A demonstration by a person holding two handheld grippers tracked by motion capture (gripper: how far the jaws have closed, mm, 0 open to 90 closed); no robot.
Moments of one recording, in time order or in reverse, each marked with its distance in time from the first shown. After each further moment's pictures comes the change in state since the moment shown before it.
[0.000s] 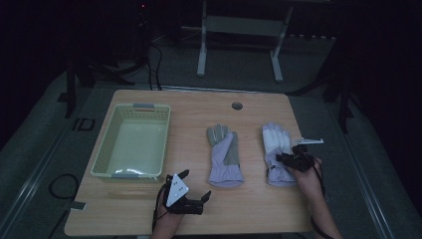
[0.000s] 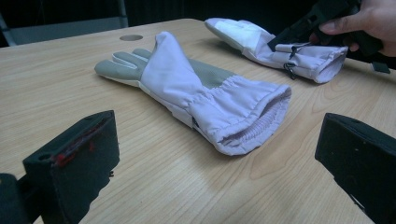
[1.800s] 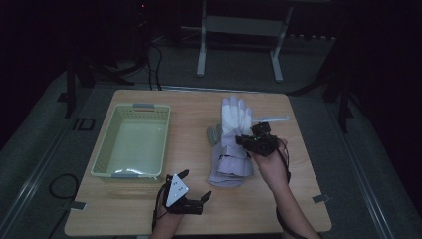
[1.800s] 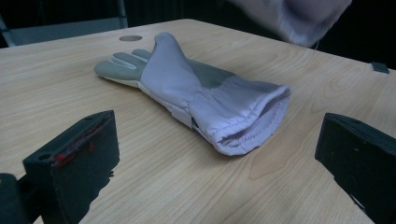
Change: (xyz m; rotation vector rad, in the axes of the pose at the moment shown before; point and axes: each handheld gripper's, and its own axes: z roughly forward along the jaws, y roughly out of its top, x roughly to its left) left arm 0.000 0.000 0.000 -0.003 -0.001 0.001; right arm 0.178 0.091 -0.047 -0.069 0.121 -0.073
